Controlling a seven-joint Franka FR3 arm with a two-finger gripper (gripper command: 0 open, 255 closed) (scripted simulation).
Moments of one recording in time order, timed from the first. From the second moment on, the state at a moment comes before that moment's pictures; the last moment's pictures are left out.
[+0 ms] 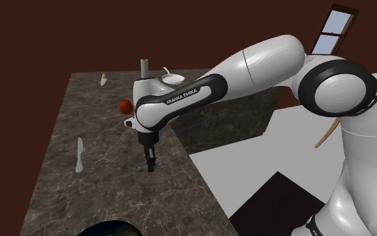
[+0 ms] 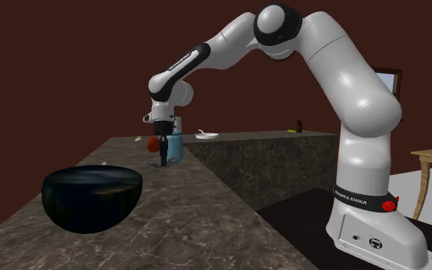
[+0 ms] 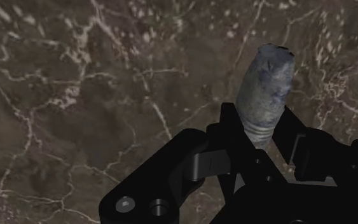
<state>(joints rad) 0.40 0.54 0.14 -1.66 0.10 2.06 -0.76</state>
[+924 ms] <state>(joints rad) 0.39 0.45 0.14 -1.58 0.10 1.91 -0.74</state>
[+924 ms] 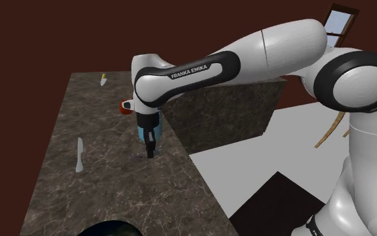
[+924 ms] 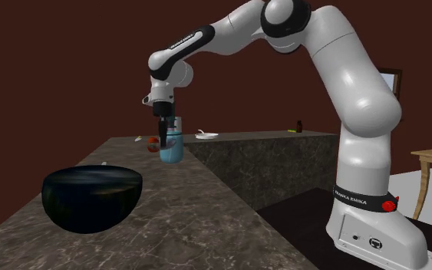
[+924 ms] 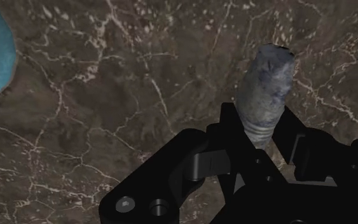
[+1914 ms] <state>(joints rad) 0.39 0.41 0.15 -1.45 0.11 1.73 -0.72</state>
